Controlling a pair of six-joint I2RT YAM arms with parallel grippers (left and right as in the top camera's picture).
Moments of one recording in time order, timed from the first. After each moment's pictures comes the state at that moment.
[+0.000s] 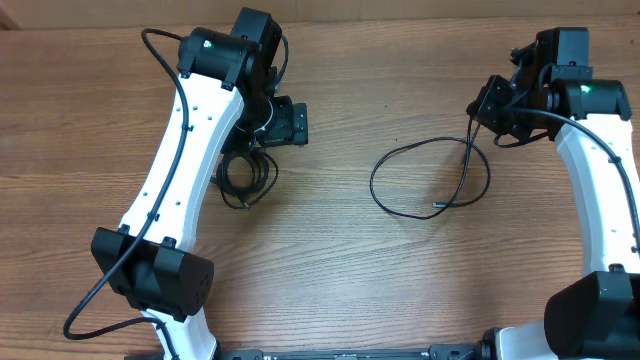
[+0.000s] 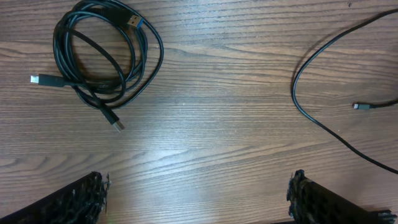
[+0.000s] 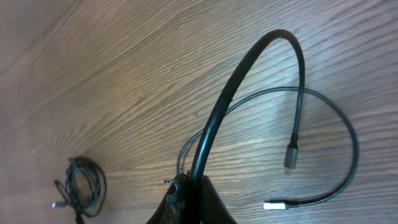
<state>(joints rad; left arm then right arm) -0.31 1.93 2.05 -1.57 0.14 -0.39 -0.06 1.65 1.55 -0.98 -0.33 0.40</state>
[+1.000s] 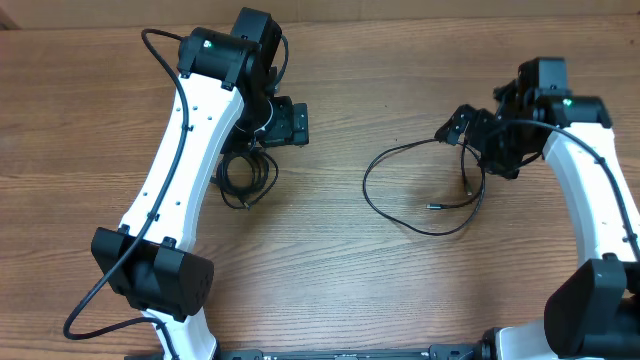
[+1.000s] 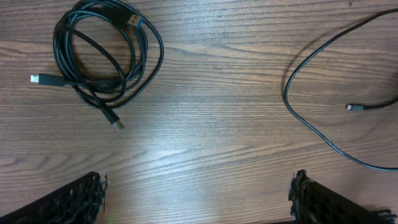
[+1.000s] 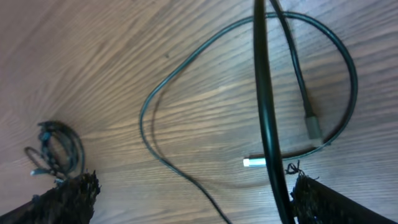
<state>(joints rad) -0.31 1.93 2.05 -1.57 0.14 -0.39 -0.07 1.66 1.43 -1.06 -0.37 0.39</state>
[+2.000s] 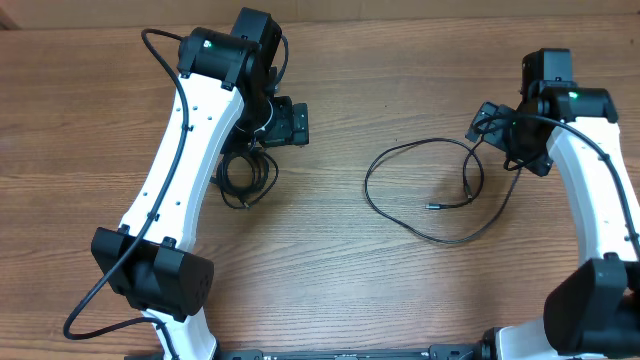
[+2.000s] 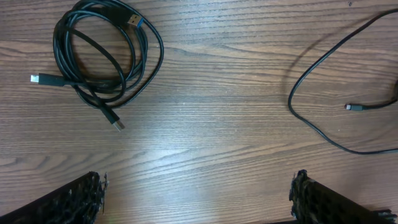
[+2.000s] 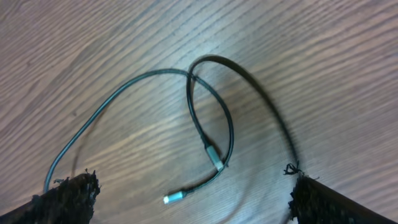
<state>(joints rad) -0.31 1.93 2.05 -1.57 0.14 -0.39 -0.07 1.68 1.45 -1.07 0.02 0.45</state>
